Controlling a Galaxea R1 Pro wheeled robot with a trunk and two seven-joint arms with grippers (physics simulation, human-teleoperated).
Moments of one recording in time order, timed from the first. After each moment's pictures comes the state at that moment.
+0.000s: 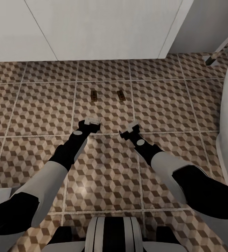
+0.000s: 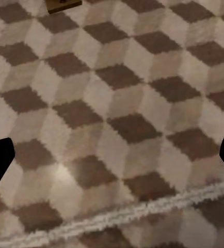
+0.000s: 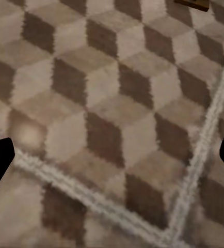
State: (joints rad) left arm -1.12 -0.07 -0.27 -0.77 0.01 0.27 0.08; right arm -1.32 0.17 0.33 -0.08 0.23 -0.27 -0.08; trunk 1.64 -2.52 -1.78
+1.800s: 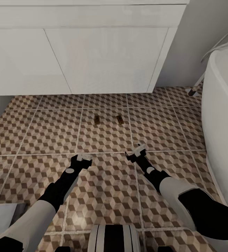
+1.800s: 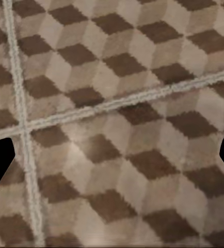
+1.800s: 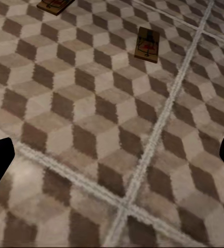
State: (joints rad) left arm -0.76 0.02 -0.26 -0.77 0.01 0.18 0.08; right arm -1.10 0.09 0.33 -0.02 0.23 -0.56 -0.07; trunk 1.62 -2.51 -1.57
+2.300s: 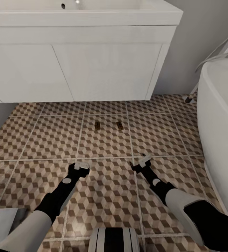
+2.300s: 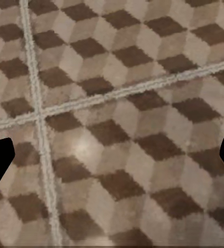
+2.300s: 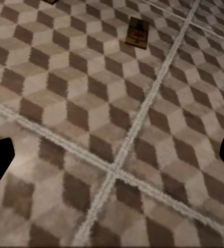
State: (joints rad) left arm -0.69 0.04 -0.26 -0.75 0.01 0.12 0.08; right arm -0.99 0.04 0.33 -0.02 0.23 -0.62 -0.07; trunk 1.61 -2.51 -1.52
